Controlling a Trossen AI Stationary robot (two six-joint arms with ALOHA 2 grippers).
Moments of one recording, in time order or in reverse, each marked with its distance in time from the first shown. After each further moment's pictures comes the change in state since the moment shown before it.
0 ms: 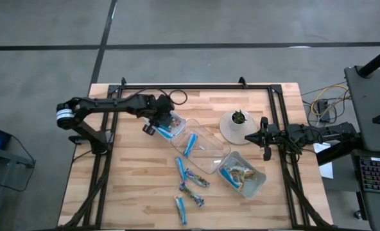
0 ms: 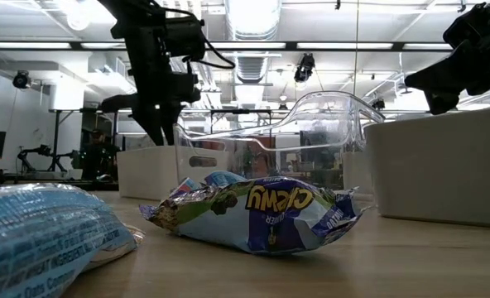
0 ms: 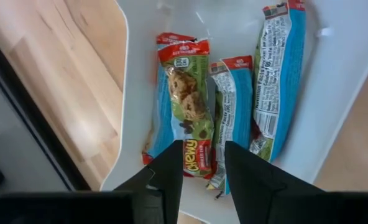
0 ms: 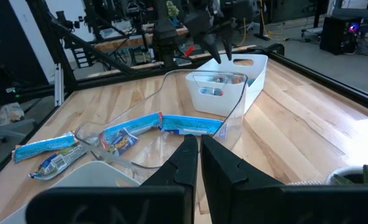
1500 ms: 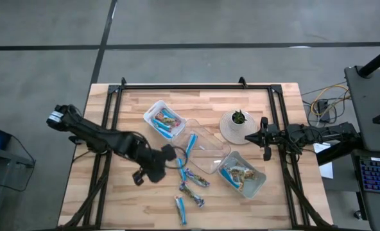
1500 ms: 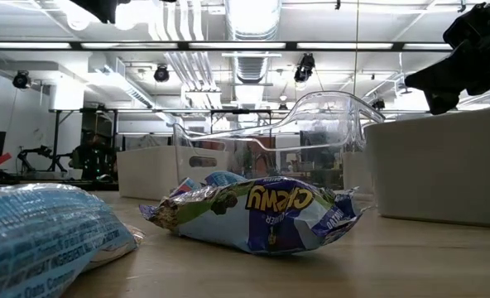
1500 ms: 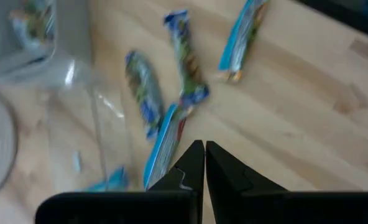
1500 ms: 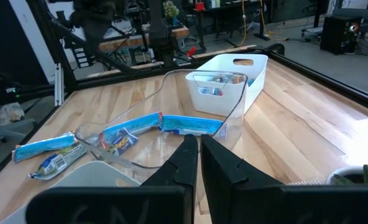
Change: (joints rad) left arm -0.683 -0.084 0.143 0.008 0.251 -0.299; right arm 0.000 0.000 0.000 0.000 -0.001 0.000
